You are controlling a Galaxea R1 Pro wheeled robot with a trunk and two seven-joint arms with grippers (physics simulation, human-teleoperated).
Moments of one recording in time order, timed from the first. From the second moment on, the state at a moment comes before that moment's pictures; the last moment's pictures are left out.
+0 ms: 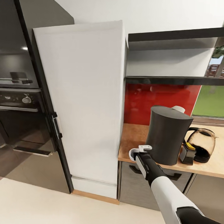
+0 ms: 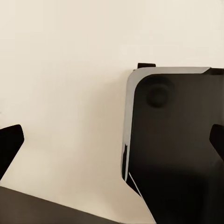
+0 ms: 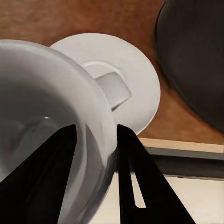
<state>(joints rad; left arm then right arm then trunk) -0.03 0.06 0.51 -0.06 -0.46 -0.17 0.03 -0.79 0.15 0.00 -0.63 0.02 0.53 -0.33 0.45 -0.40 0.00</state>
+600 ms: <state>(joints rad) -0.03 0.07 0.51 -0.06 -0.46 -0.17 0.03 -0.79 0.15 0.00 -0.63 0.01 0.53 -0.33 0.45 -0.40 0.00</state>
